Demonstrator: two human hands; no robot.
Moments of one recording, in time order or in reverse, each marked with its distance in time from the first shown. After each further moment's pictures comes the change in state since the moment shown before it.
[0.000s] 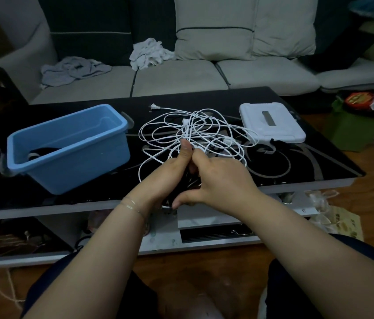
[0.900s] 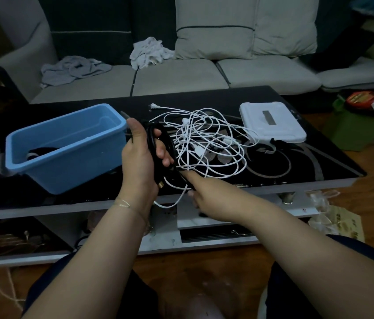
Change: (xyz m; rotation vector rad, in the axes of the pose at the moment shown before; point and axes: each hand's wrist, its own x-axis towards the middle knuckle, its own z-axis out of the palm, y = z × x) left_hand 0.010 0.005 -0.009 -0.723 0.538 0.313; right_hand -0.003 0.010 0.034 0.372 -0.536 0.155
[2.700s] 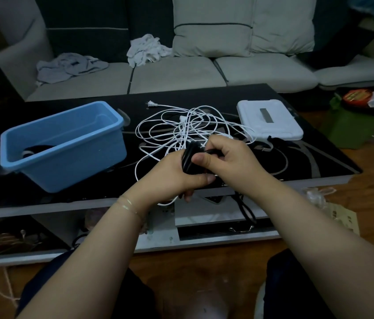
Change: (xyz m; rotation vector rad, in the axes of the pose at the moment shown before) left_hand -0.017 -0.003 0.003 0.798 -0.710 -0.108; right_hand -0.010 0.008 -0.044 0.399 0.562 -0.159
